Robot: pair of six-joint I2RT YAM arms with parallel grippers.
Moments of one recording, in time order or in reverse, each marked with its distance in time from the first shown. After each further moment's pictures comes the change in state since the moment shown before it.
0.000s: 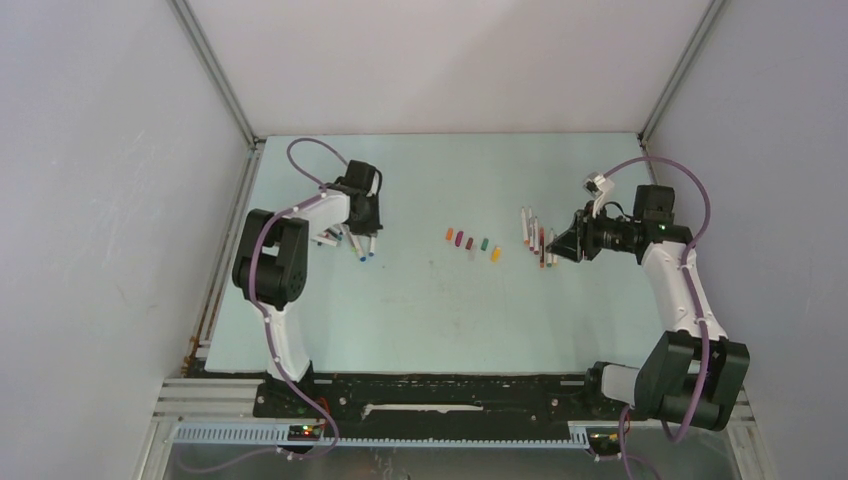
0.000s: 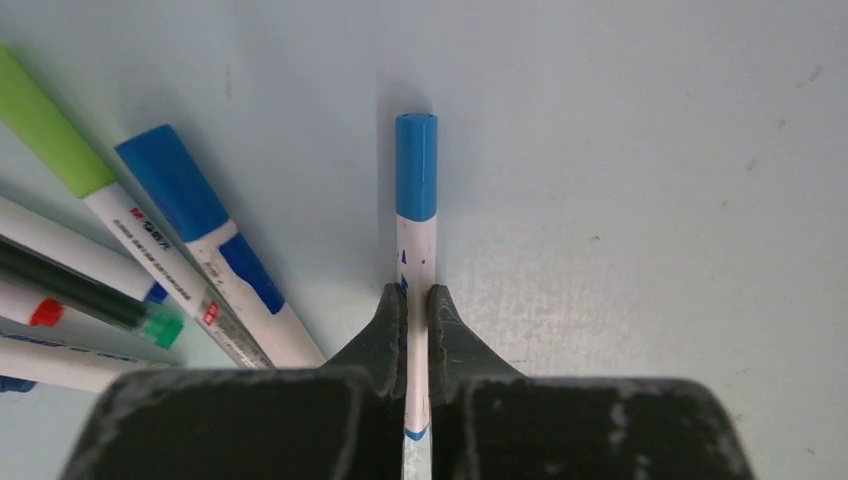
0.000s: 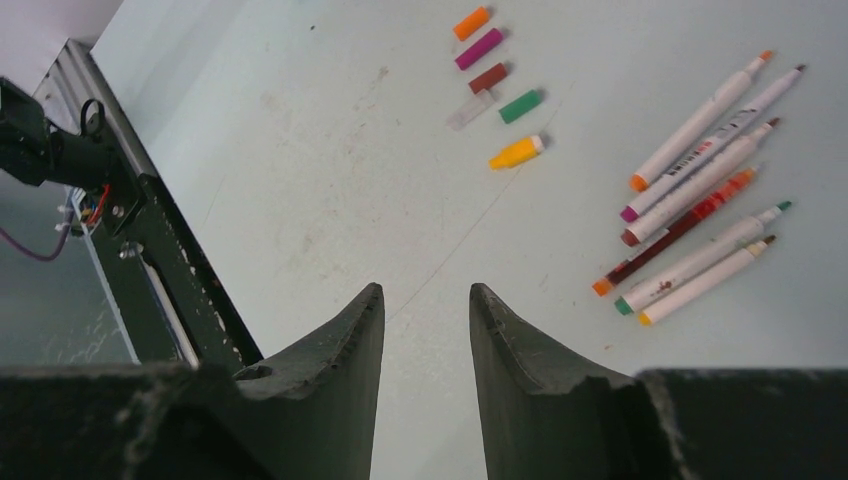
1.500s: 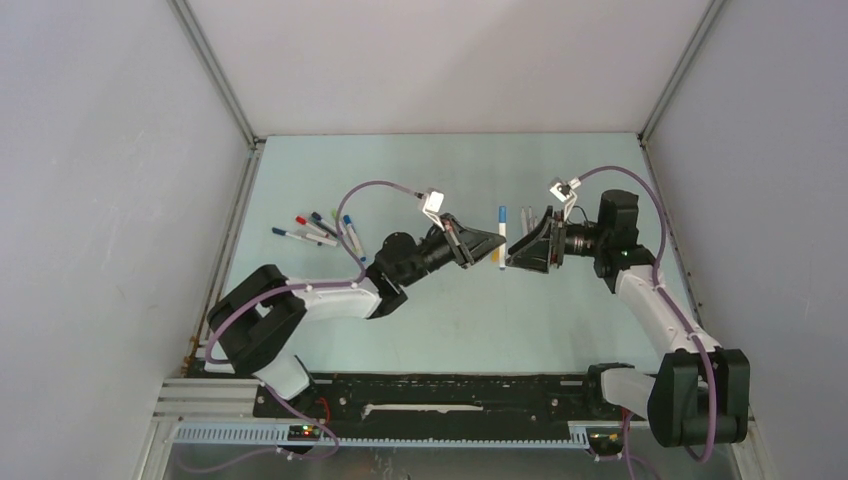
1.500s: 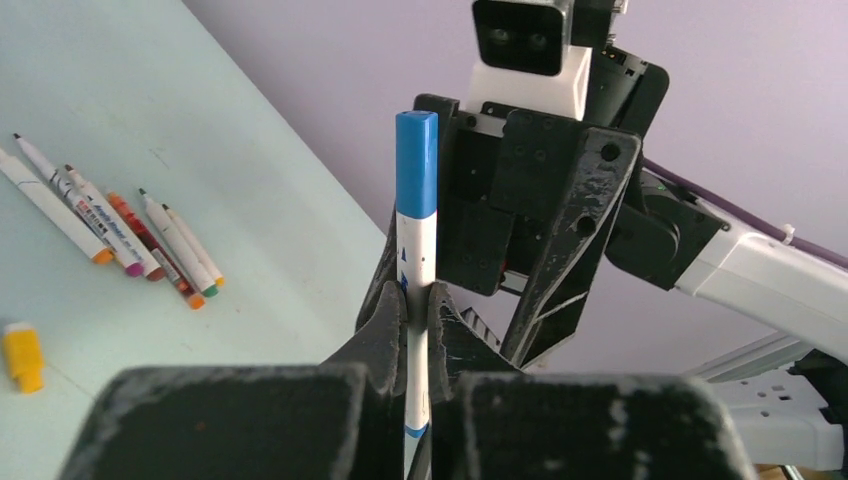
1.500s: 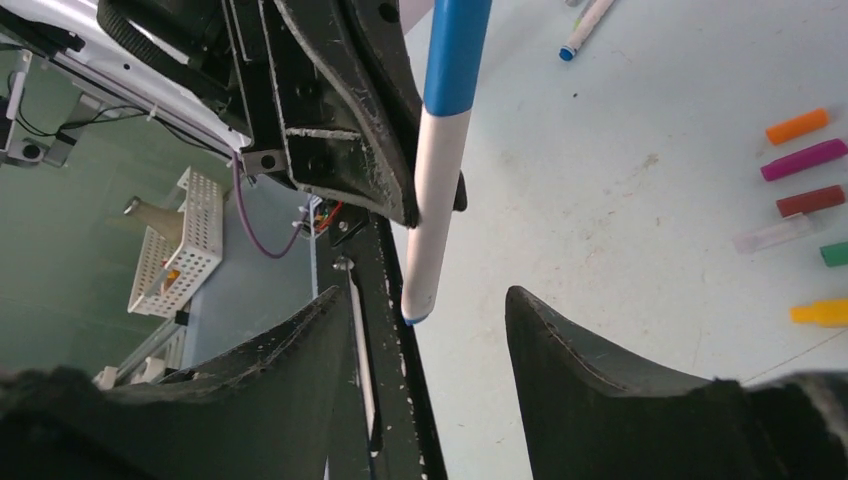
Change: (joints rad) left arm -0.603 -0.382 -0.586 1.469 0.243 -0.555; right arm 0.254 -0.090 -0.227 0.634 -0.283 0.632
